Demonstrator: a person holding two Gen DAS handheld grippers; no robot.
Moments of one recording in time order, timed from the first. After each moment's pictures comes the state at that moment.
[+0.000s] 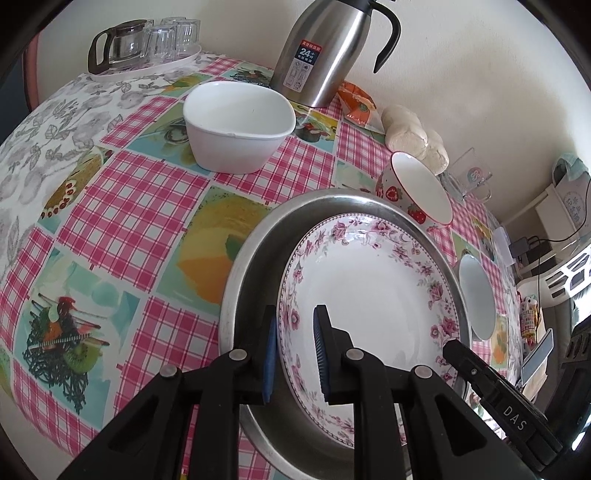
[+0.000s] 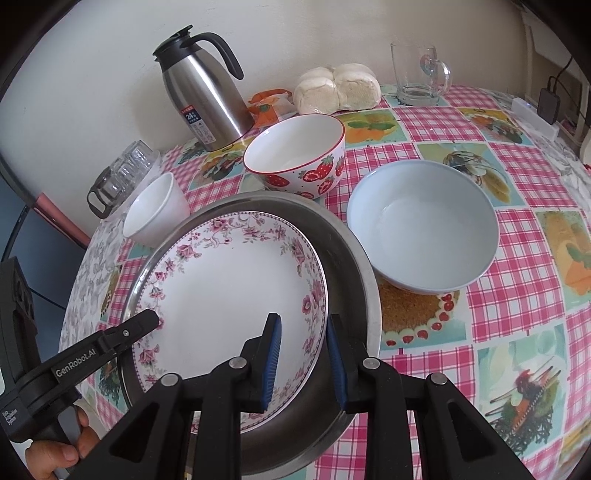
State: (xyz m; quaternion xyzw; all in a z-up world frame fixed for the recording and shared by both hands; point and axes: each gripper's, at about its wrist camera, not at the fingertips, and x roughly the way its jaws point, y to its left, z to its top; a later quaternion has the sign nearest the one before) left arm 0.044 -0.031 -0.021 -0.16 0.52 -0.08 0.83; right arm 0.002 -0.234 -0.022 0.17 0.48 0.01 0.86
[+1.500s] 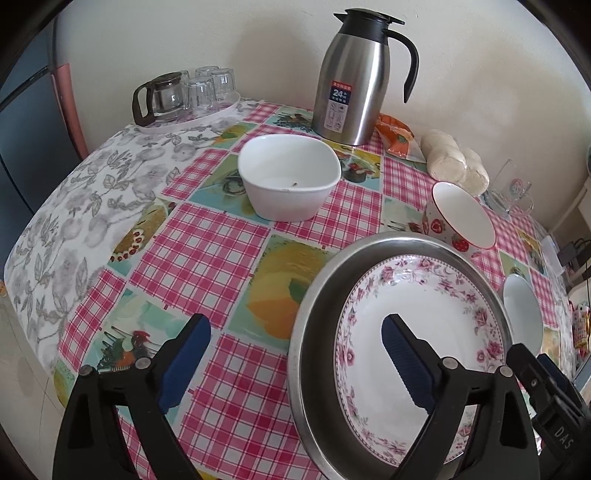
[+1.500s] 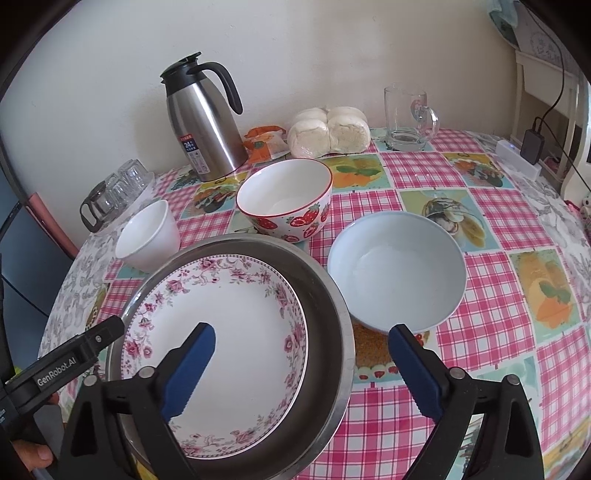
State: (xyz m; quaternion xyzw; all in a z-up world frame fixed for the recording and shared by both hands) left arm 0.041 -0.026 0.001 -0.07 0.47 0.02 0.88; right arm 0.000 -0.238 -0.002 0.12 0.42 -0.02 0.90
